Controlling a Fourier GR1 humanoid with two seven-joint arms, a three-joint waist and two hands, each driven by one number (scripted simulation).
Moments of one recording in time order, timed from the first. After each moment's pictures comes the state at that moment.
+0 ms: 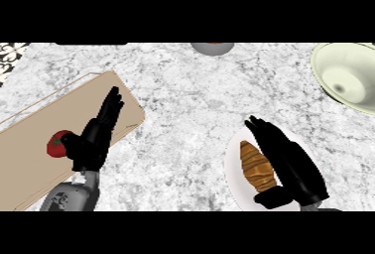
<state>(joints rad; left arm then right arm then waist) -0.15 0.15 -0.17 -1.54 0.04 0.19 0.08 -0.01 -0.23 0.31 -1.81 0.88 0.20 0.20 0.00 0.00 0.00</state>
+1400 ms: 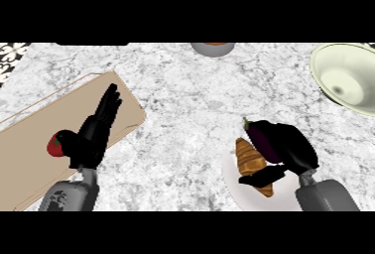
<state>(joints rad) -0.16 0.09 -0.09 -1.55 -0.01 0.12 0.10 -0.17 -0.26 0.22 -1.40 1.10 0.08 -0.05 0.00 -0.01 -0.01</state>
